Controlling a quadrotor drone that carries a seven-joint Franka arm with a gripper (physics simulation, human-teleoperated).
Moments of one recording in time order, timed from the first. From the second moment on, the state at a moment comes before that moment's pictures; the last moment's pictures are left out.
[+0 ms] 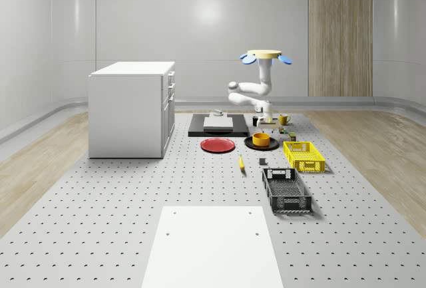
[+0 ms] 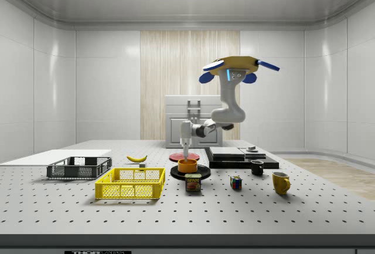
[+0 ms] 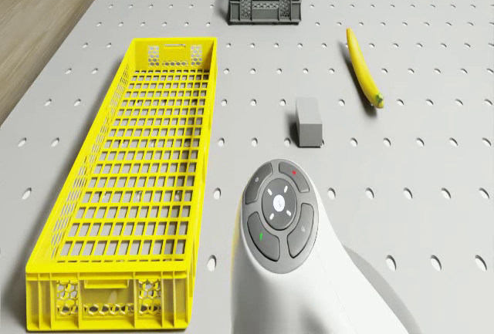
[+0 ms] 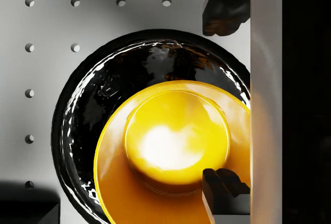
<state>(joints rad) -1.15 -1.55 1.16 -2.78 -1.97 1.69 1.61</state>
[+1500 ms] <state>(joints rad) -1.14 -1.53 1.16 -2.79 -1.97 1.67 1.60</state>
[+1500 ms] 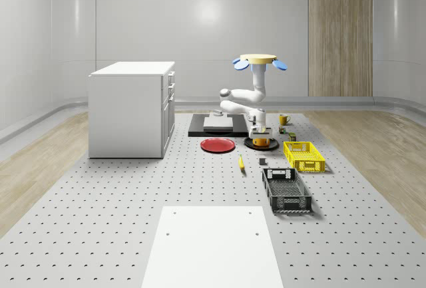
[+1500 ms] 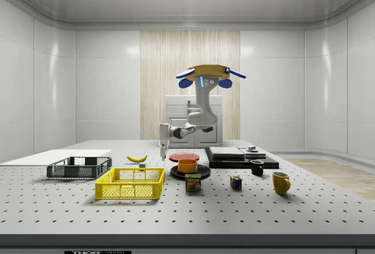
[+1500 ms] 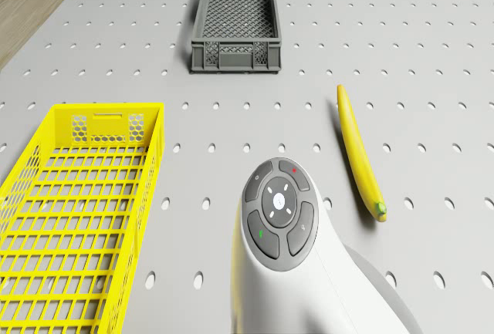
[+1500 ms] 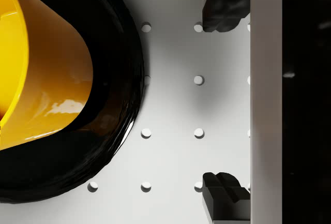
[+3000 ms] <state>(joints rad) -1.13 -1.52 1.16 -2.79 -1.98 1.66 1.59</state>
